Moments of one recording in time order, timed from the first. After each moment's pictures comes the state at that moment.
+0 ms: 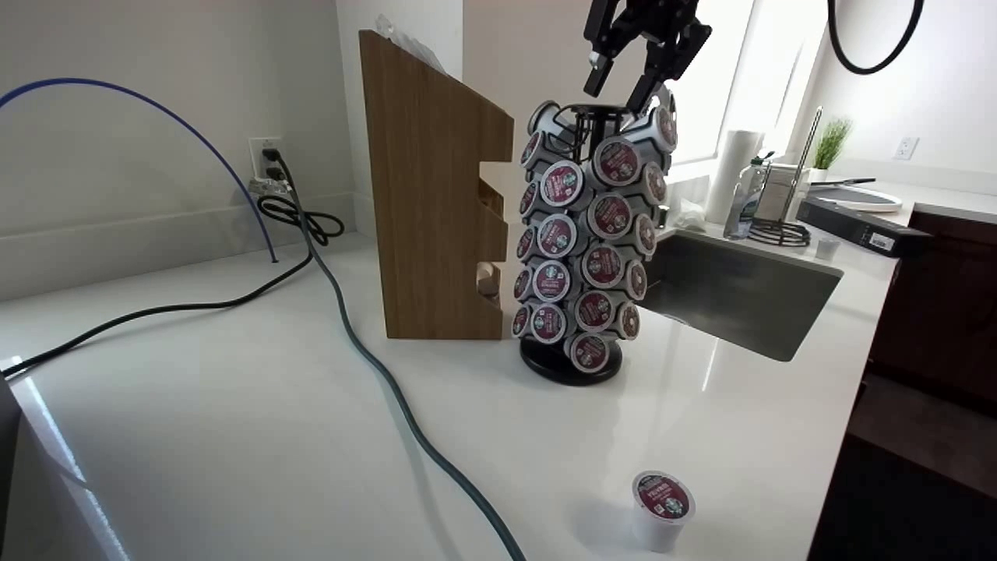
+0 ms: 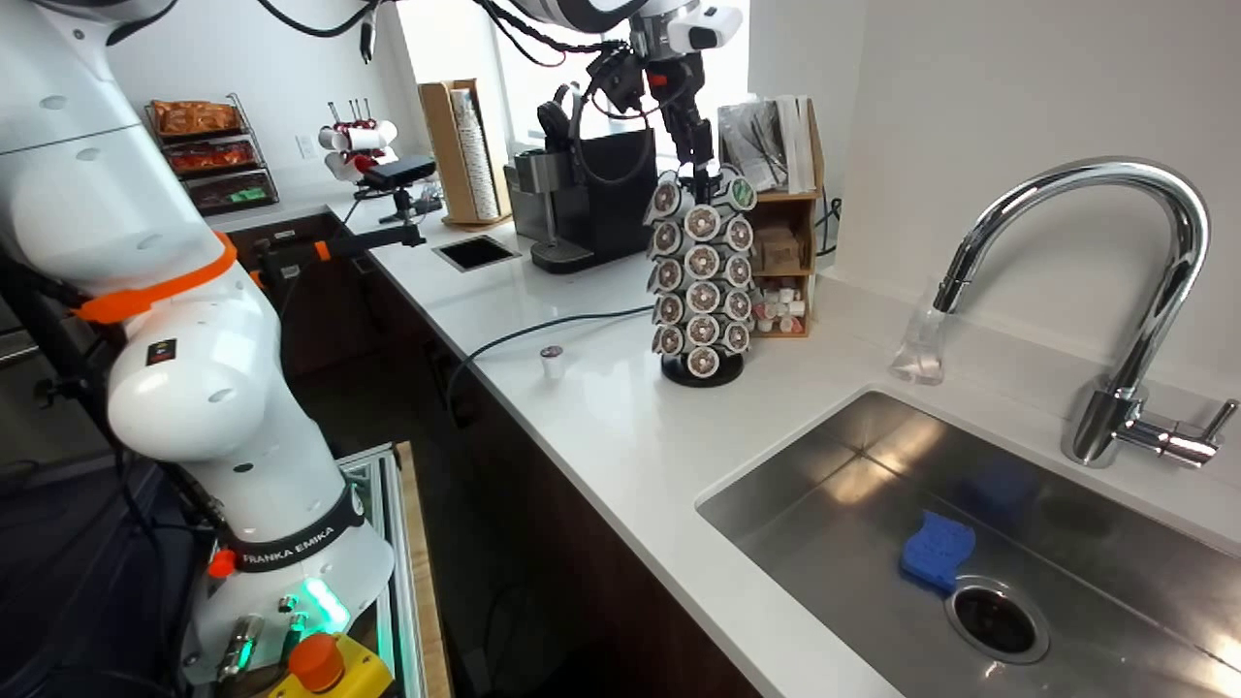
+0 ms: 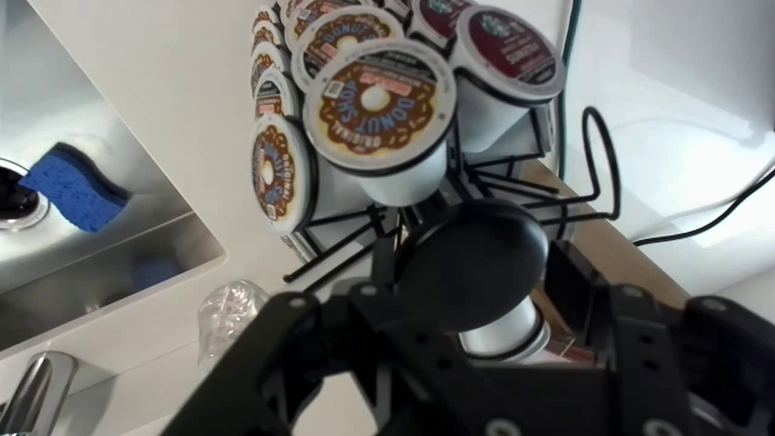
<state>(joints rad) 0.08 -0.12 0.05 -1.97 0.17 2.19 0.24</state>
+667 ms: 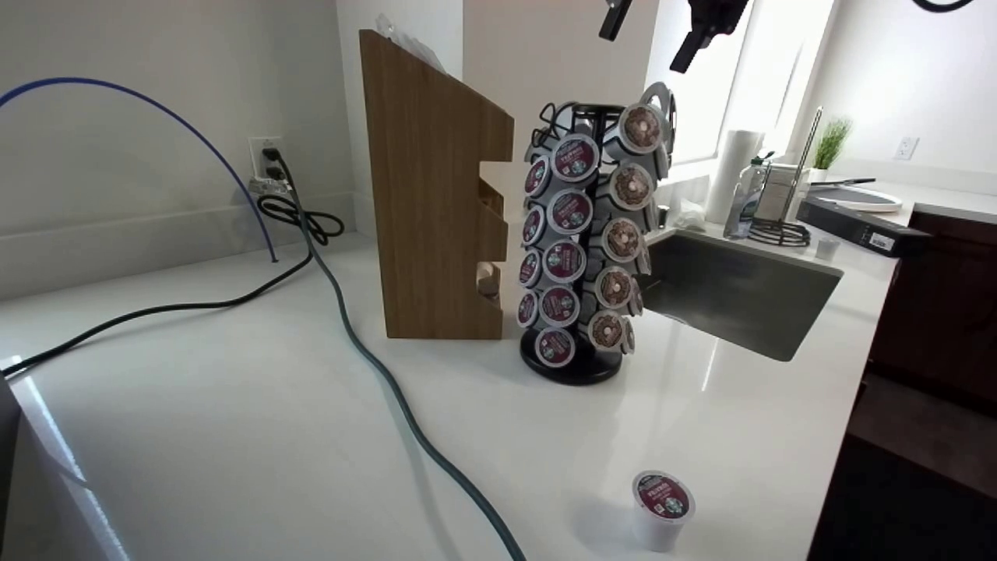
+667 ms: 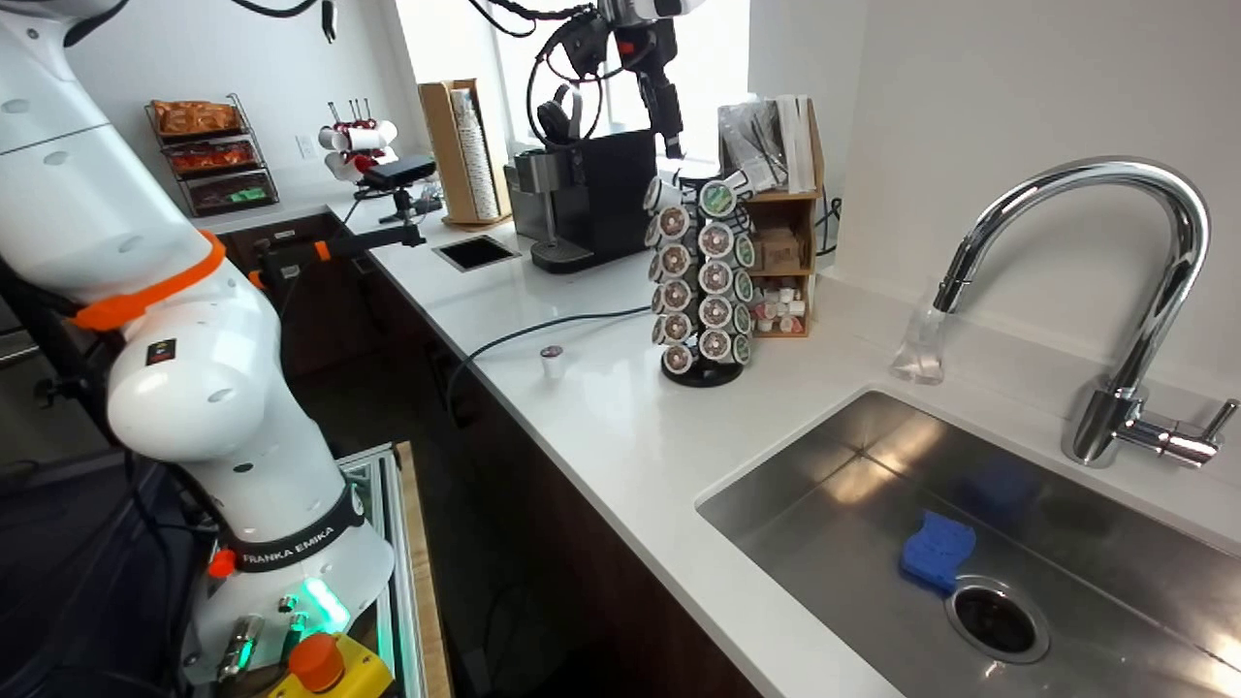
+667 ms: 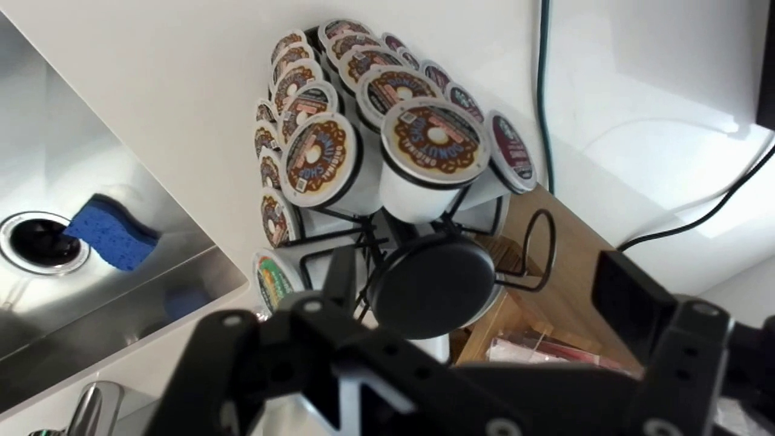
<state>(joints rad) 0.08 -0.21 0.07 -1.97 0.16 2.07 0.36</state>
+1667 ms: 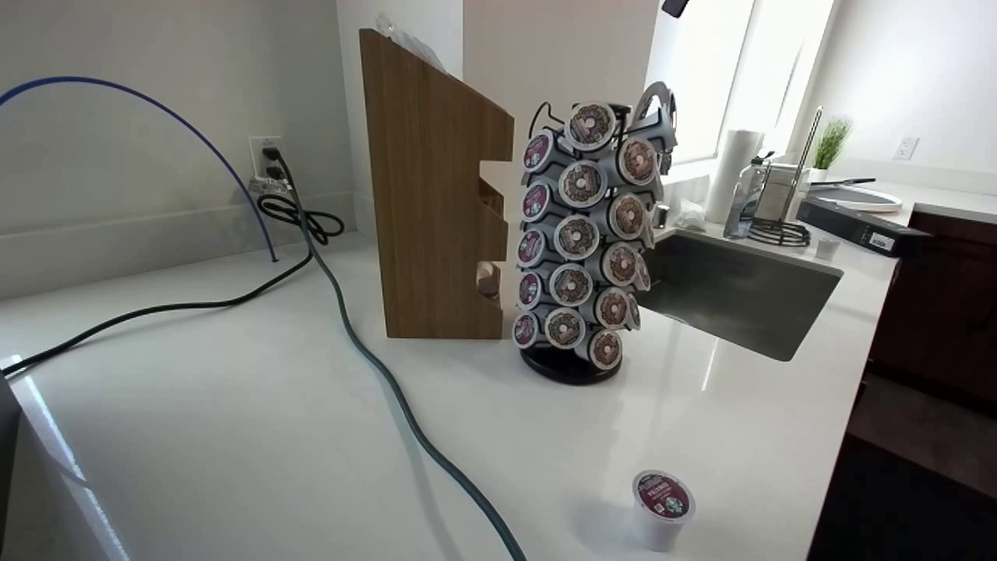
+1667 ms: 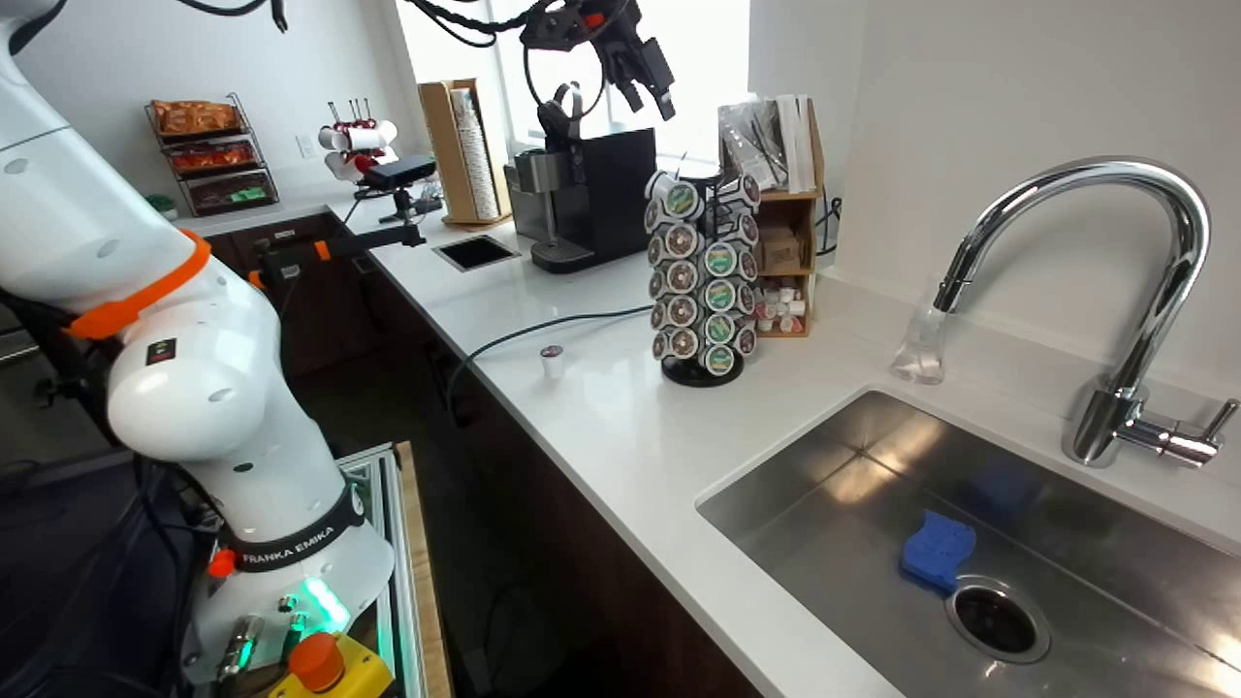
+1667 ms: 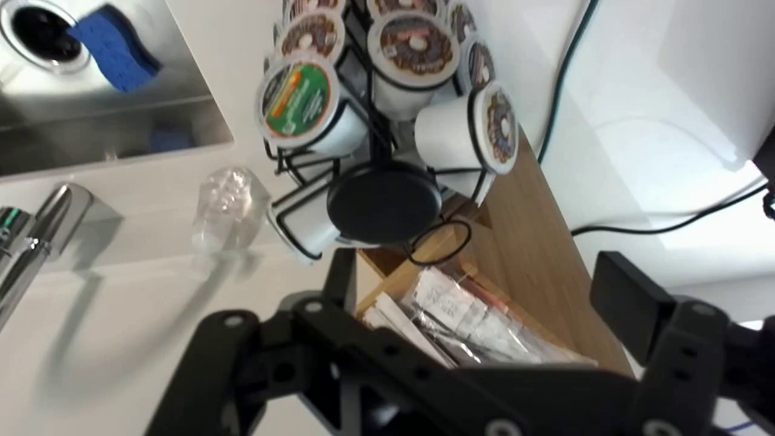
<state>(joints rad) 0.08 -0.32 0.15 -2.06 -0.02 2.23 0.22</state>
